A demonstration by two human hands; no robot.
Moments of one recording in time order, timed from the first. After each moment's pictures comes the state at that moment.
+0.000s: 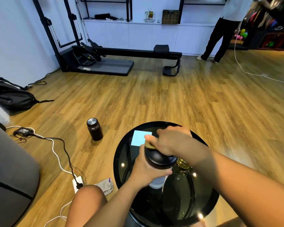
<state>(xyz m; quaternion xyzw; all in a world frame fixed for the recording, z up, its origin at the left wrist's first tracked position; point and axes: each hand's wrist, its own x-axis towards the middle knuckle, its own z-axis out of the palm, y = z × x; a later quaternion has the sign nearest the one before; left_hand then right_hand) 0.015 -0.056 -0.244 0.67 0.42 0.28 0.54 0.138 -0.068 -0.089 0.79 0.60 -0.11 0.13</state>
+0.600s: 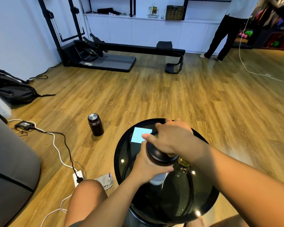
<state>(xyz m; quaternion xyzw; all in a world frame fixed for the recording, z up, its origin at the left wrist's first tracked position) 0.014 -0.059 -0.238 0.67 0.42 0.28 0.54 0.134 -0.065 -0.090 0.77 0.63 -0.06 0.12</state>
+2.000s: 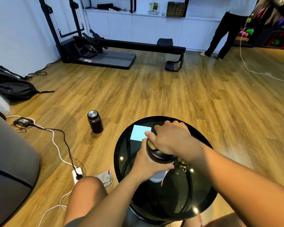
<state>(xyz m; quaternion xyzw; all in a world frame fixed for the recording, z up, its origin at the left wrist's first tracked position) 0.016 -0.057 -0.246 0.68 0.41 0.28 0.54 0.130 -0.068 -0.098 0.76 0.64 -0.06 0.13</state>
